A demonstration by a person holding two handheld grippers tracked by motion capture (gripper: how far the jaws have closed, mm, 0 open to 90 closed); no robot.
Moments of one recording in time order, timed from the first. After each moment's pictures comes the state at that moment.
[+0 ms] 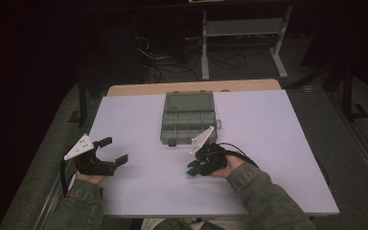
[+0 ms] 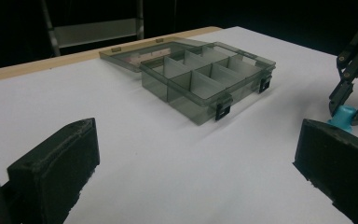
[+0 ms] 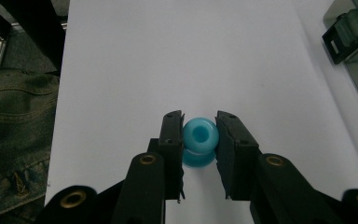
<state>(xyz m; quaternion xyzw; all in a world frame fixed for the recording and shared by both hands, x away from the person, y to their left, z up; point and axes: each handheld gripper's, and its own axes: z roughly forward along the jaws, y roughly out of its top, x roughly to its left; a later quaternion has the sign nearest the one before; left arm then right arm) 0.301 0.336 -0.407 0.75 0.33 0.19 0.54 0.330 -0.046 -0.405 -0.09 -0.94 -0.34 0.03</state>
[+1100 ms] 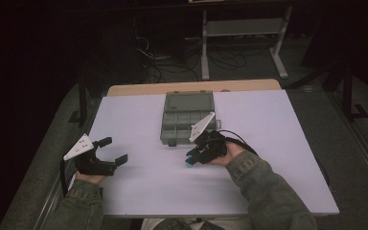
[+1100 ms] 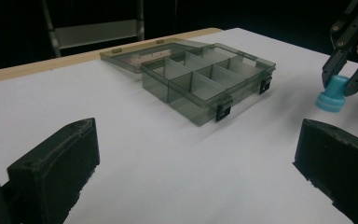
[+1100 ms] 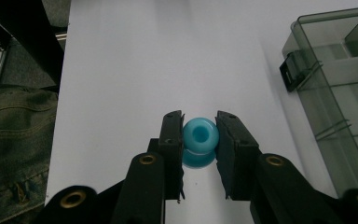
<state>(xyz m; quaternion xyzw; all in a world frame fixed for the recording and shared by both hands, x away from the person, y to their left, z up) 0.300 0.336 -0.407 0.75 0.33 0.19 0.55 0.351 -0.047 -0.376 -0.09 -0.93 -0.35 0.03</state>
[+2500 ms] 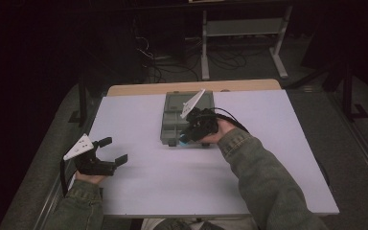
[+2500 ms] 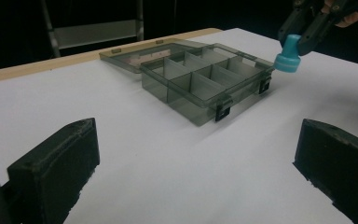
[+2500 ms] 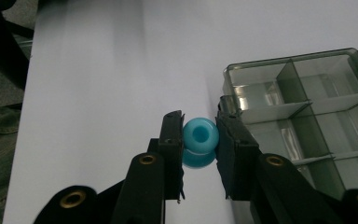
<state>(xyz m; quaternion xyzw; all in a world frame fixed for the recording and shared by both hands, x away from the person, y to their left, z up) 0.301 0.337 -0.407 0.75 0.33 0.19 0.55 0.402 -0.027 -0.343 -0.10 -0.94 -0.34 0.01</state>
